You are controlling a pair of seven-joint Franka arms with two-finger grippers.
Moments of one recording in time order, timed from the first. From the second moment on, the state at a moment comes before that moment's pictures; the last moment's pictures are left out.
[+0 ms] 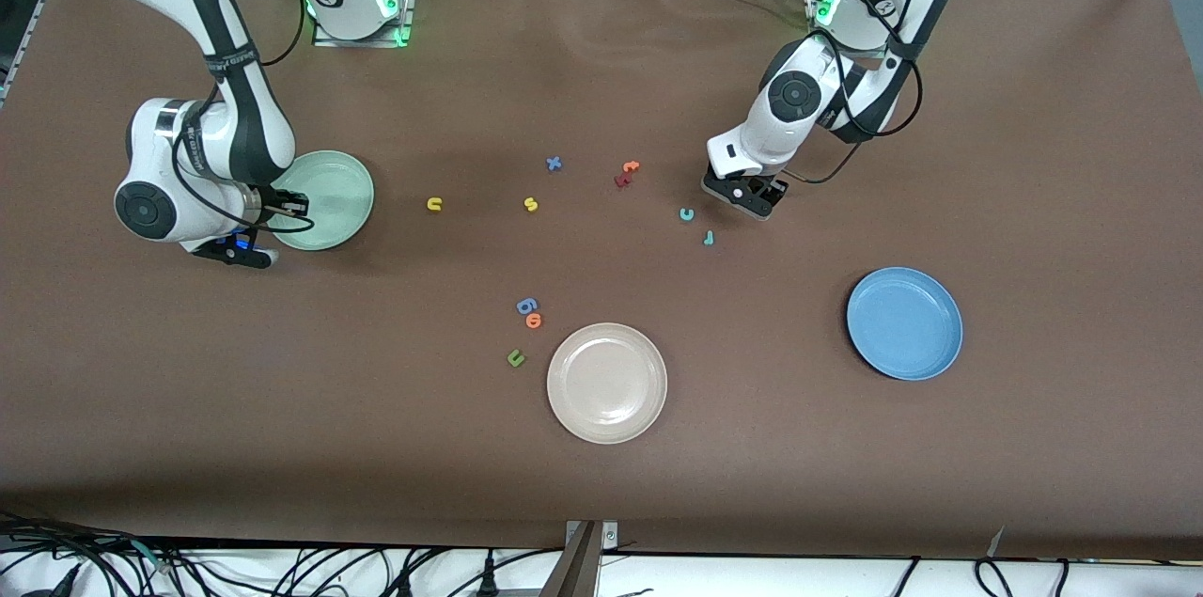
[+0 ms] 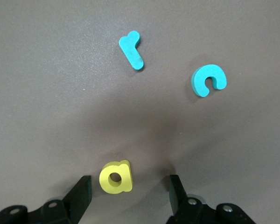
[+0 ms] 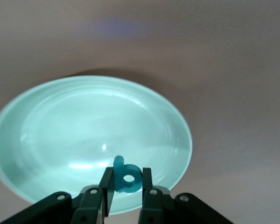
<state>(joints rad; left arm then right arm) -0.39 0.35 -0.19 -2.42 0.01 2.73 -0.07 0.25 0.39 -0.30 -2.11 0.04 2.03 0.11</state>
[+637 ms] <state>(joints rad) -0.39 0.35 -0.19 -2.42 0.03 2.73 -0.07 0.24 0.42 -0.30 -2.16 0.04 2.09 0.07</state>
